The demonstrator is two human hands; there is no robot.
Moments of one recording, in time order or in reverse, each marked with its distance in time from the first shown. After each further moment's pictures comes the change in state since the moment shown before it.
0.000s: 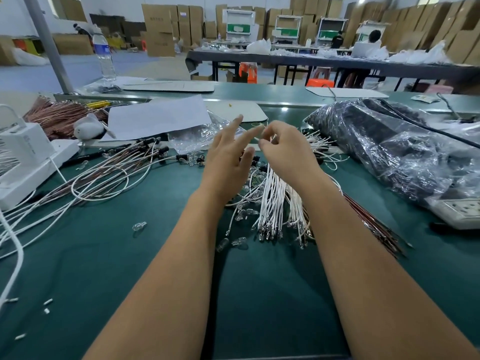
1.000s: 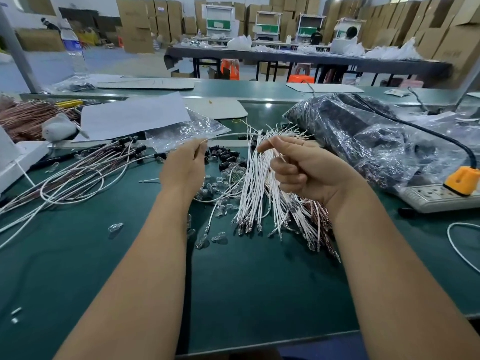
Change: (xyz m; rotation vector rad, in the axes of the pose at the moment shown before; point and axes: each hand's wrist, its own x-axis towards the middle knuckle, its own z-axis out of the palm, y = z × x) left_hand -0.007 -0.023 -0.009 0.052 0.055 -0.318; right_hand -0.033 0.038 -0.065 1.018 -0.620 0.319
